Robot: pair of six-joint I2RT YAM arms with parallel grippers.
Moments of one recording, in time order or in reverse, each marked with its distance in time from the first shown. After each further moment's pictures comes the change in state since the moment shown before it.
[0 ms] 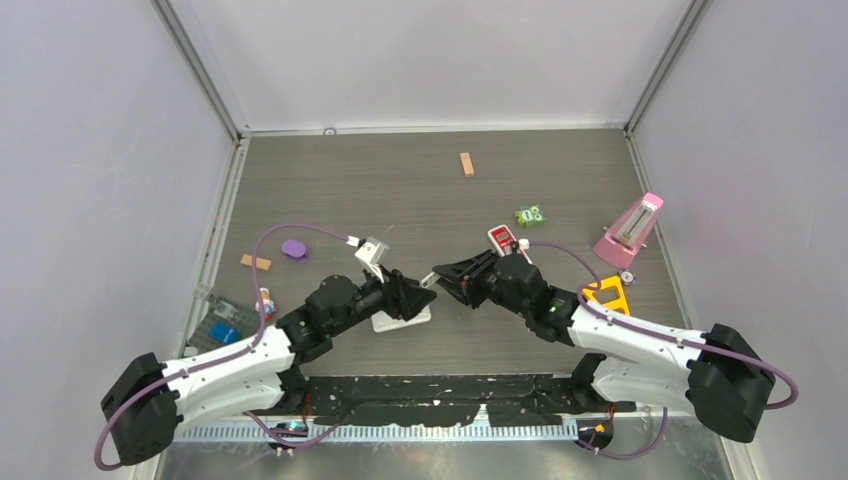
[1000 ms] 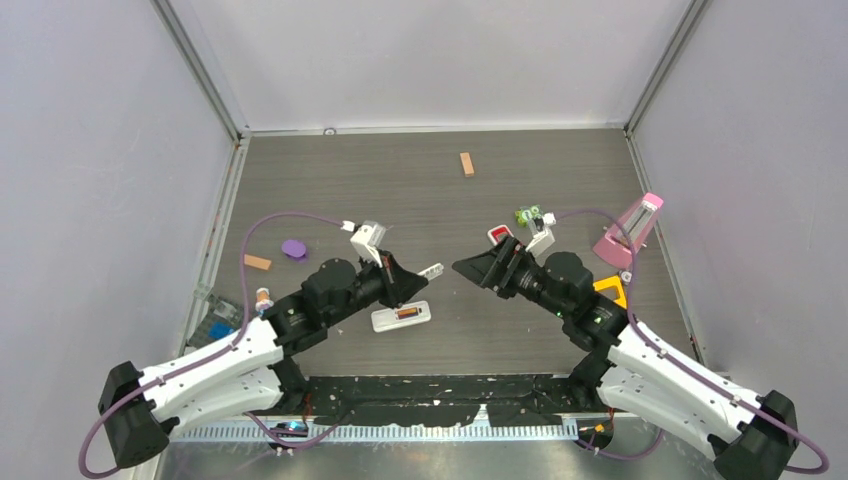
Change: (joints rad) left arm -0.024 -0.037 0.186 -0.303 -0.094 -0.100; right arm -0.116 -0.324 -0.020 -0.100 -0.112 -0.560
